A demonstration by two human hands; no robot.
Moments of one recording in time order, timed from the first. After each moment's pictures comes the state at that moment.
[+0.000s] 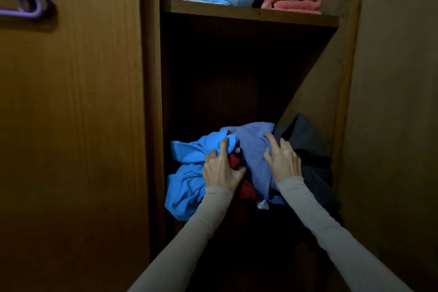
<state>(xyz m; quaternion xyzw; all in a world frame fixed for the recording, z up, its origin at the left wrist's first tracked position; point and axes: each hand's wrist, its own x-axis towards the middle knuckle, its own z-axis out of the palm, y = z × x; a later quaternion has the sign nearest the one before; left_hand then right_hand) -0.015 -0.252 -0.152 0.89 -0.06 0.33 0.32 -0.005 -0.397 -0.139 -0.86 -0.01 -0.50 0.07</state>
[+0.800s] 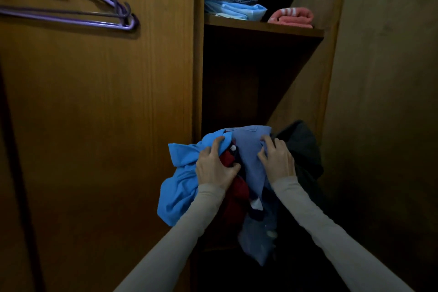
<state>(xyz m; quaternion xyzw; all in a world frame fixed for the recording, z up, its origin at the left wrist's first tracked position) -0.200 -0.137 -0.180 0.84 -0.10 0.36 0.40 -0.183 -0.293 -0.172 -0.80 -0.04 -0.60 0.03</state>
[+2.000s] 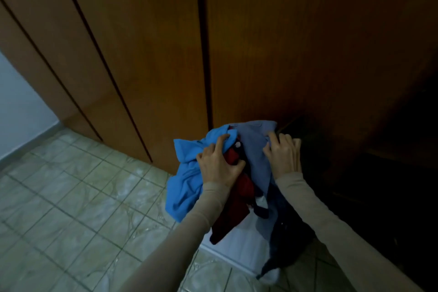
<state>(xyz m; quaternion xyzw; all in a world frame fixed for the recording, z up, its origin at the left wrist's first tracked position) -0.292 0.199 -0.500 0.89 0.24 0.25 0.30 -0.193 0.078 -0.511 -0.87 -0.26 -0.38 0.13</state>
